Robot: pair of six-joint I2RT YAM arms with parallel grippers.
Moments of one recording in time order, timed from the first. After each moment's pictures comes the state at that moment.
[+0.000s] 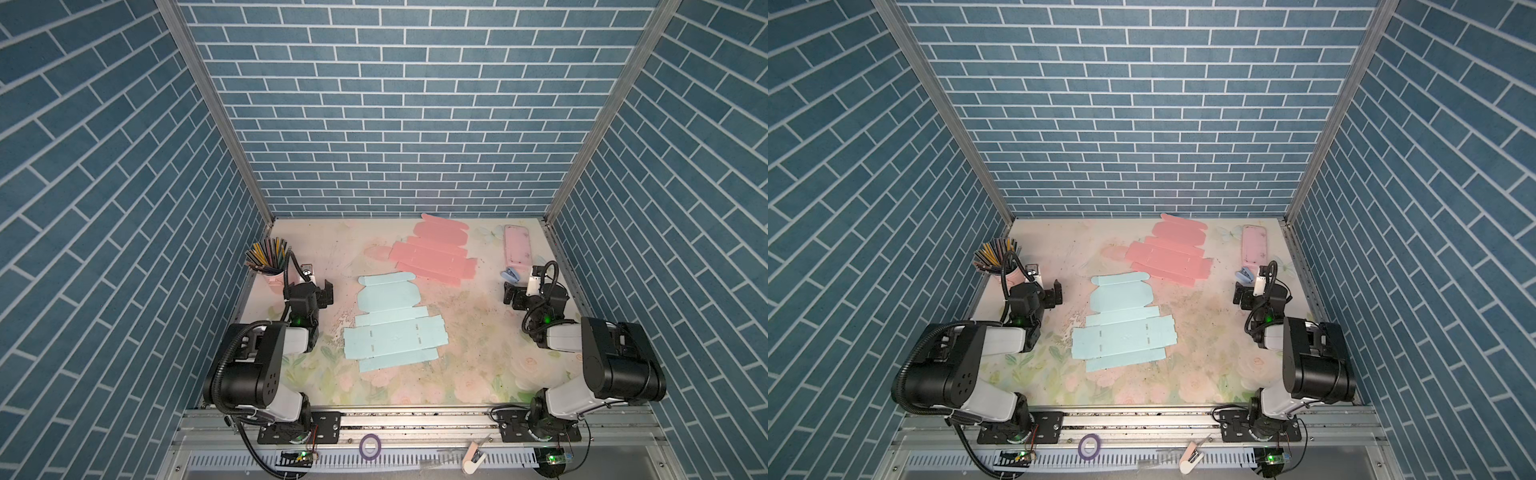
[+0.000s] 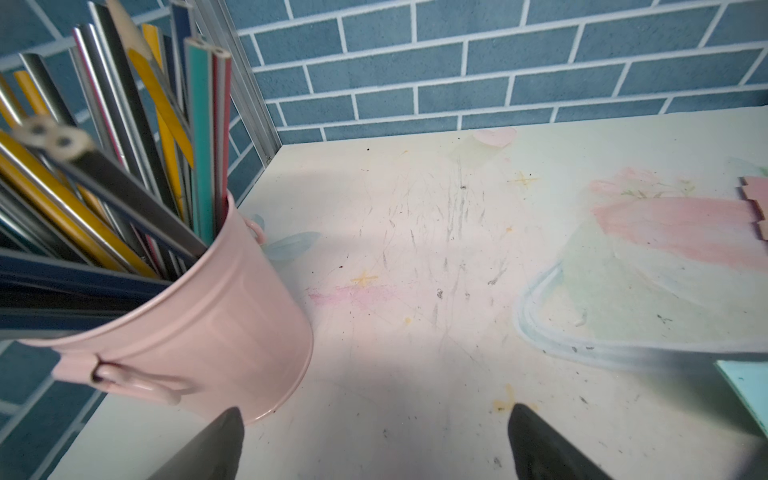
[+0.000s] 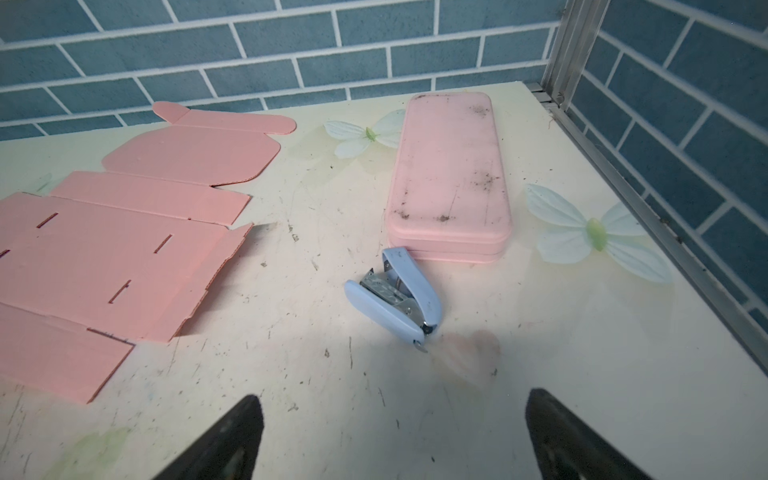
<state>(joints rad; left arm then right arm) -0.05 1.52 0.37 0.77 -0.24 0.04 -0.08 1.53 0.38 0.72 -0.15 0.02</state>
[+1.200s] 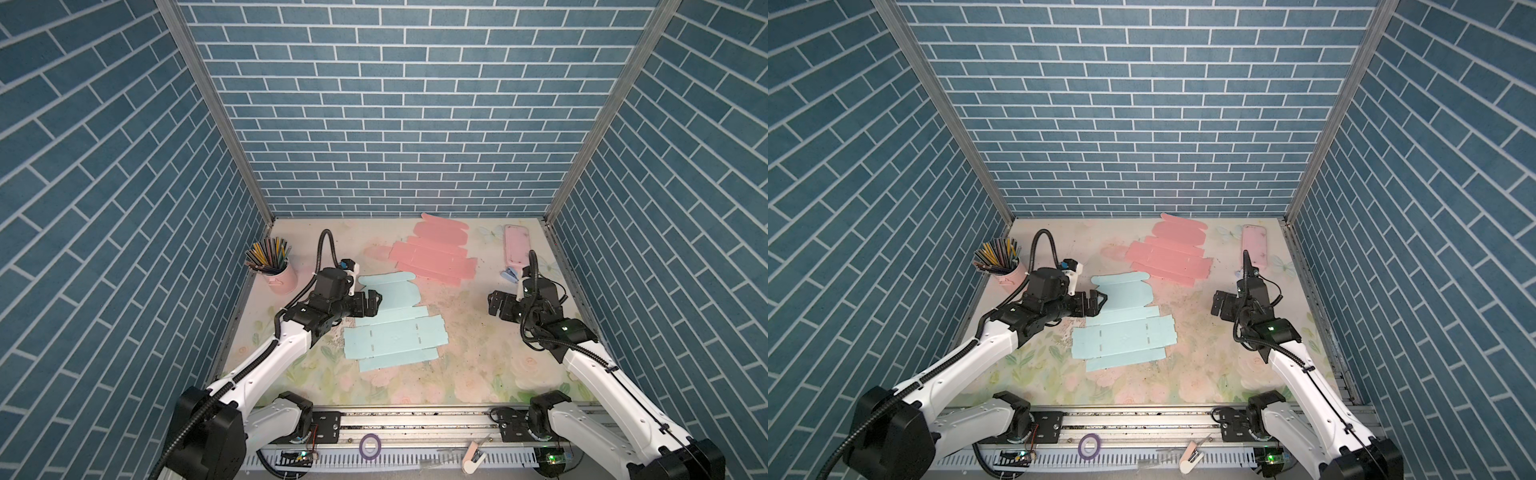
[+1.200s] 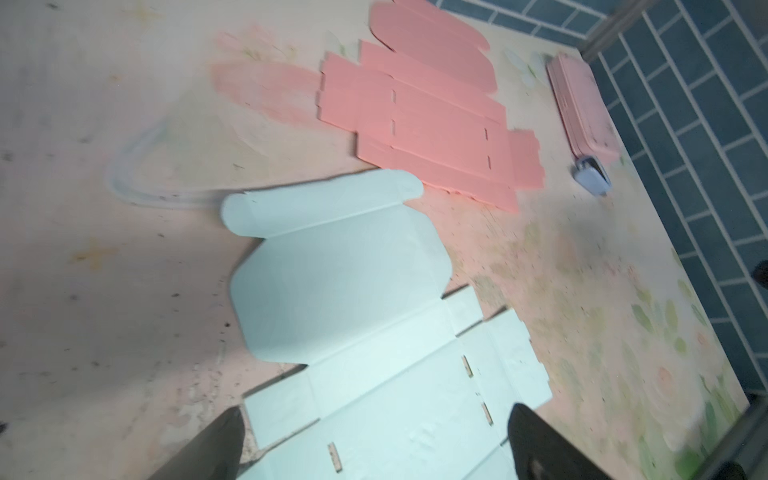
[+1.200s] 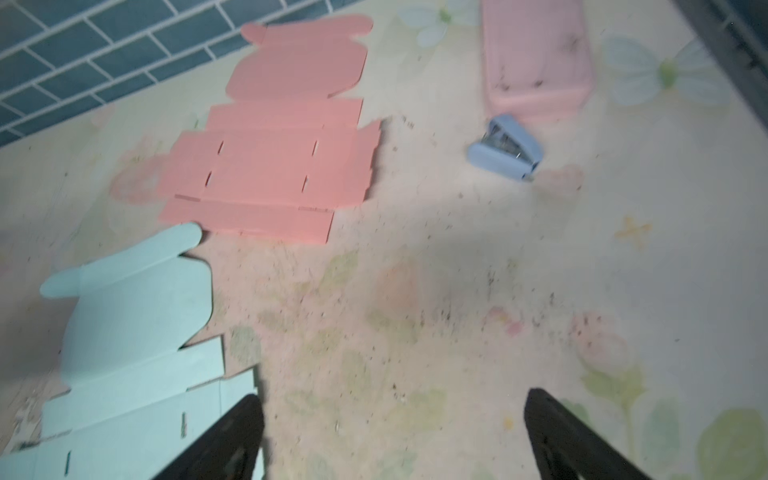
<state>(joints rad) -0.44 1.15 0.73 -0.31 0.21 -0.37 0.36 0.90 0.66 -0.53 0.06 0.45</state>
